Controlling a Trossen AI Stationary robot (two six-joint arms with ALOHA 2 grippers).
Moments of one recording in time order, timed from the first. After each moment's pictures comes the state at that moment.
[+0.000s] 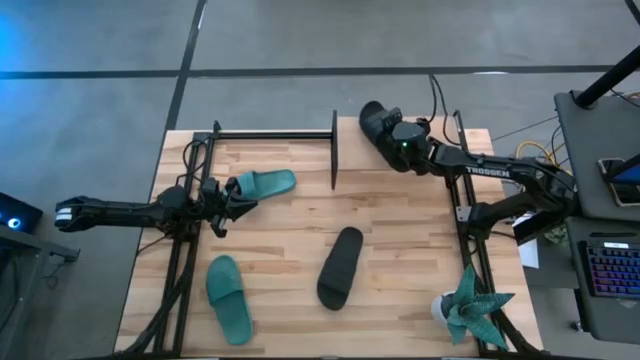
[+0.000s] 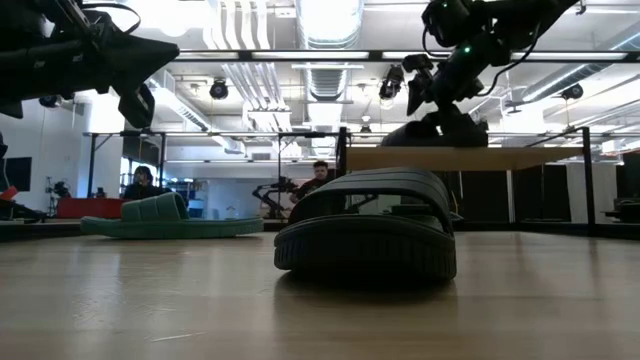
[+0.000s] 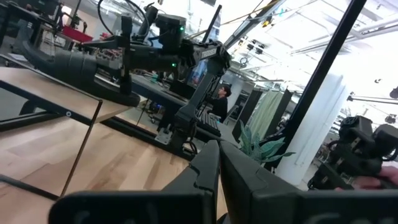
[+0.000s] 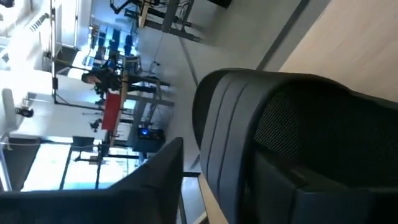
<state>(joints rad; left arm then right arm) 0.07 0.41 0.01 0.59 0.02 -0.47 -0.47 1.32 0.84 0.03 0.70 1.57</state>
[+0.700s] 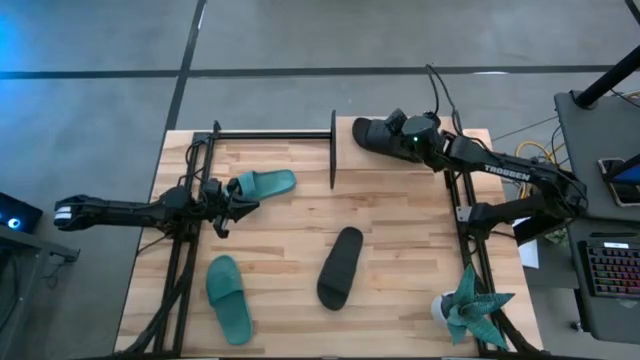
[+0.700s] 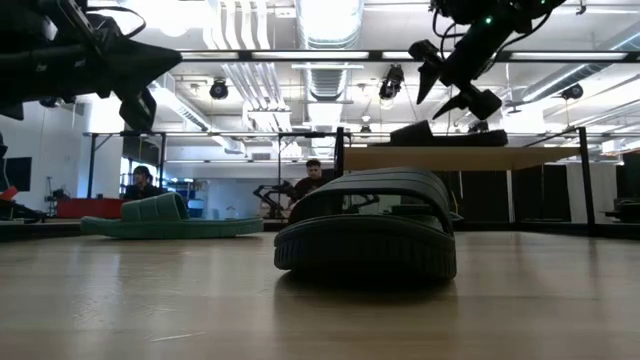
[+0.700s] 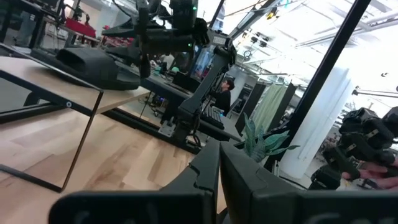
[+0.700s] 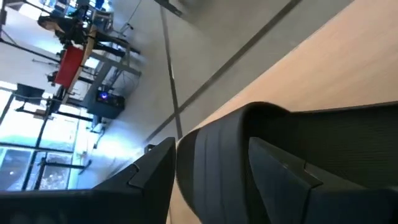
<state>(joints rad) 0.07 0.45 0.01 0.59 0.02 -0.46 -0.47 1.20 0.94 -0.32 0.60 1.39</state>
